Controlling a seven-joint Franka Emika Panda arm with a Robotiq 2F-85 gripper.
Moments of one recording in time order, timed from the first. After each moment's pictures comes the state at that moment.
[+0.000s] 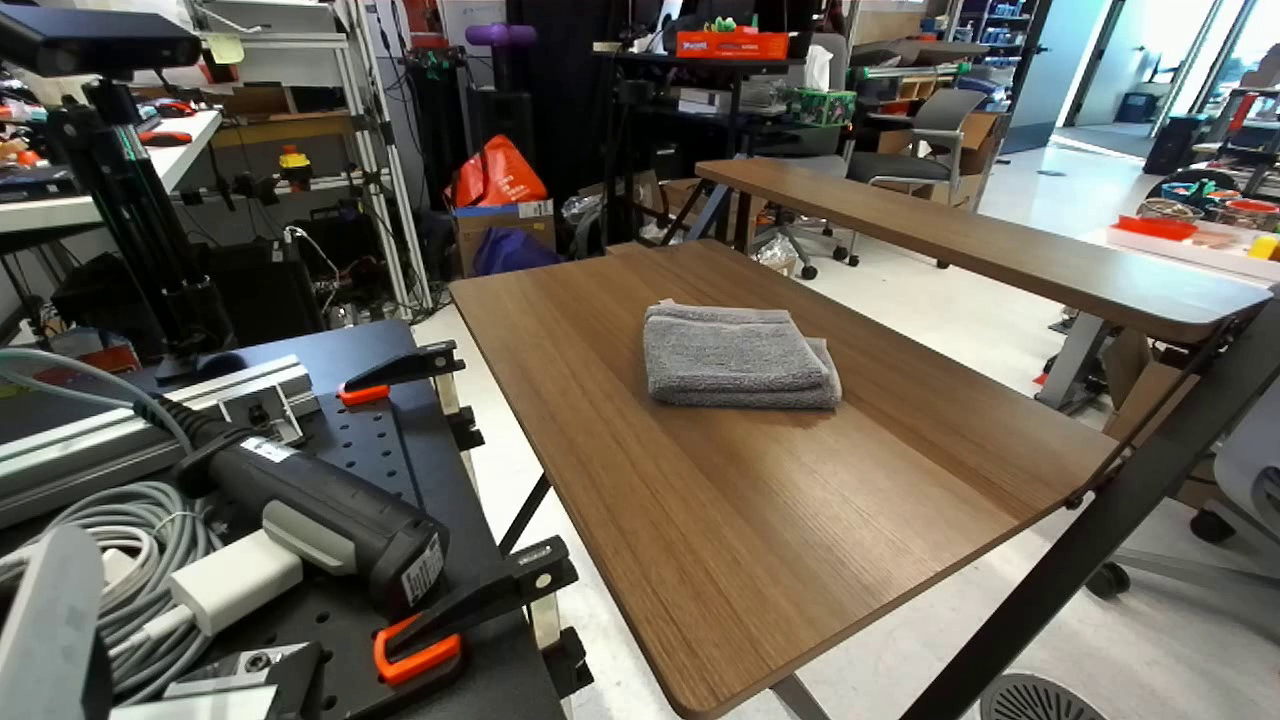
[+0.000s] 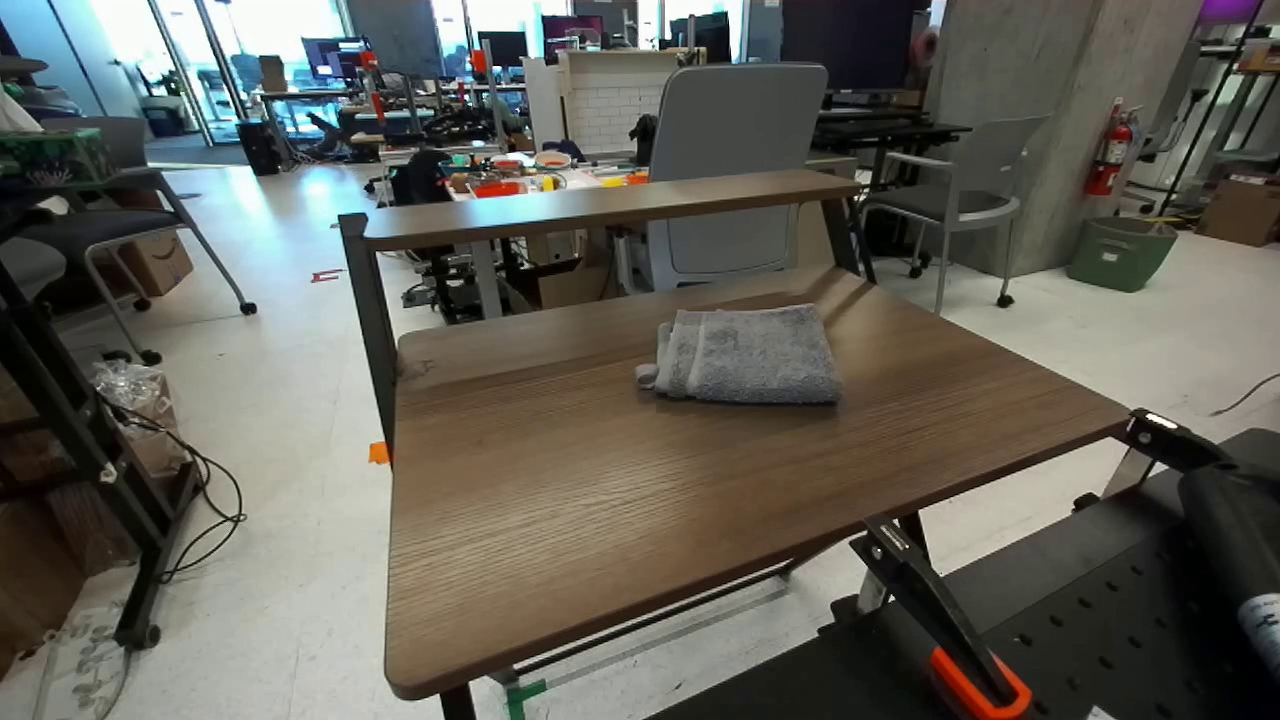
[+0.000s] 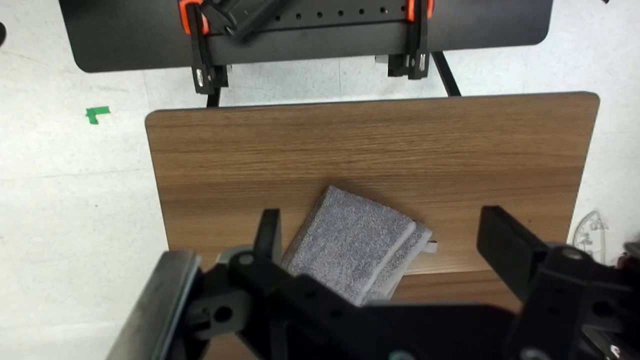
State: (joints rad) arm 0.04 -0.52 0.00 -2.52 0.03 2.03 0.02
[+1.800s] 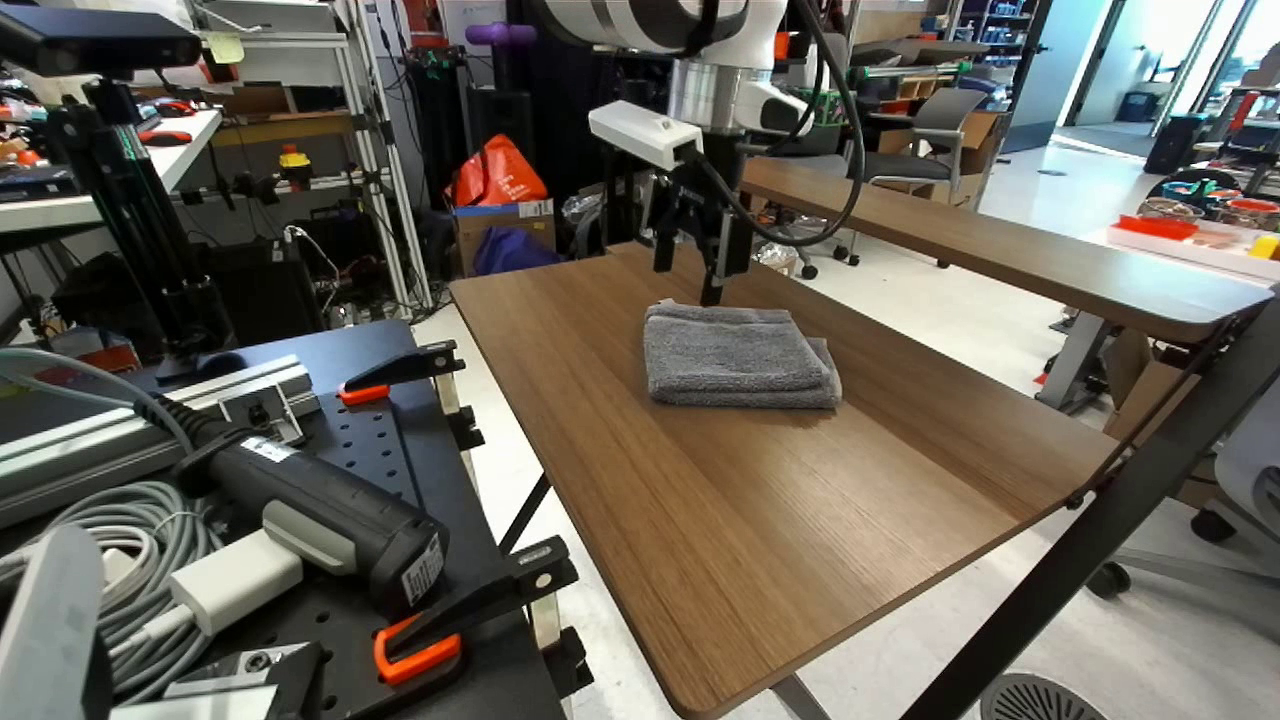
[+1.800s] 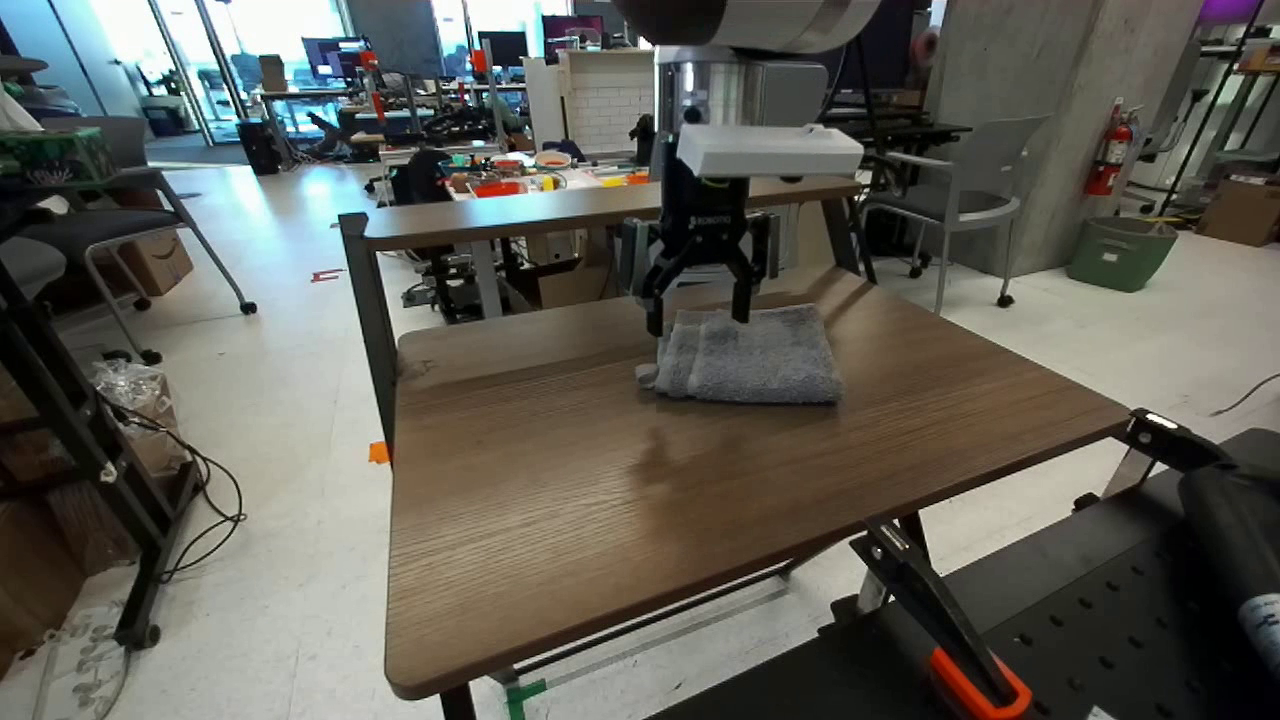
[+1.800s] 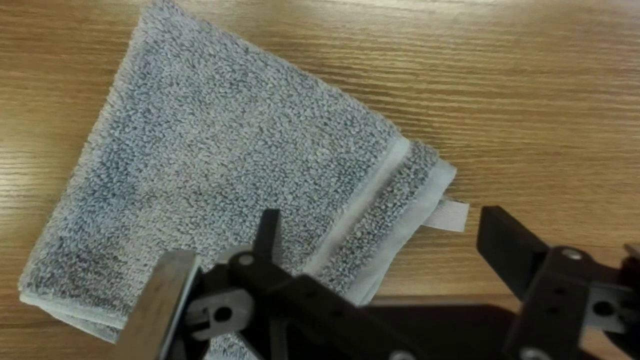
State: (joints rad) arm 0.14 0.65 0.07 -1.85 0.02 2.43 0.12
